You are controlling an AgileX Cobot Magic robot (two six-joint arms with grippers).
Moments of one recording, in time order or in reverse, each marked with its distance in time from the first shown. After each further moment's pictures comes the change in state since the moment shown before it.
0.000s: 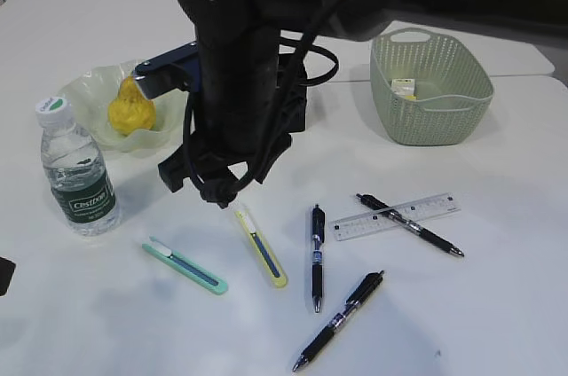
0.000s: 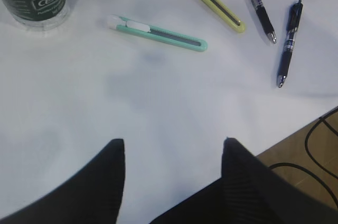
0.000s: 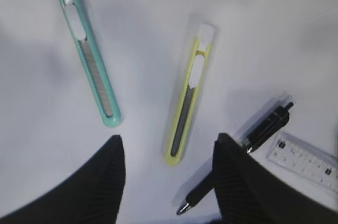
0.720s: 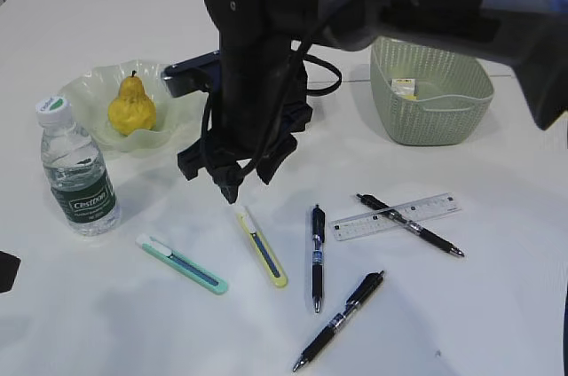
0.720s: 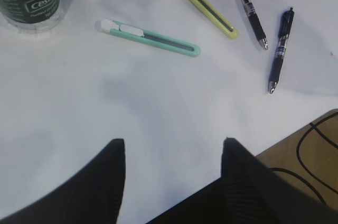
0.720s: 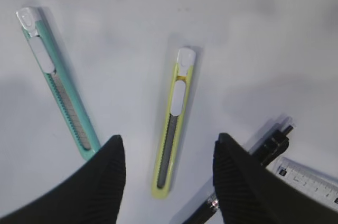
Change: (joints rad) left arm 0.000 0.000 0.000 -0.031 -0.008 0.000; right arm -0.086 0.129 -0.113 0.082 0.000 -0.036
